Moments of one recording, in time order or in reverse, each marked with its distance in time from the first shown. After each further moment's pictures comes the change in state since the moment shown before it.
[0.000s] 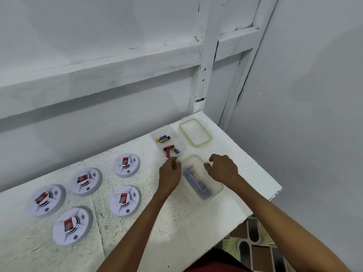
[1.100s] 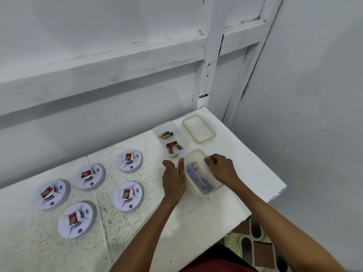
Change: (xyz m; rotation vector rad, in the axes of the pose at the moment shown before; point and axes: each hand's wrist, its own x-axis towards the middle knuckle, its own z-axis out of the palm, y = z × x) left_hand -0.025 0.004 0.018 0.081 0.206 -0.077; right_hand 0.007 0.009 0.027 0.411 0.035 -0.037
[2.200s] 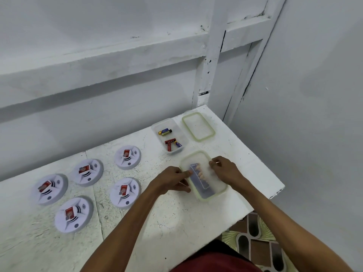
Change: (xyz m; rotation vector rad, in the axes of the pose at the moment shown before) left_hand 0.014 0.013 -0.040 -0.238 -0.753 -0.399; right_hand -0.005 0.020 -0.015 0.141 -0.160 0.110
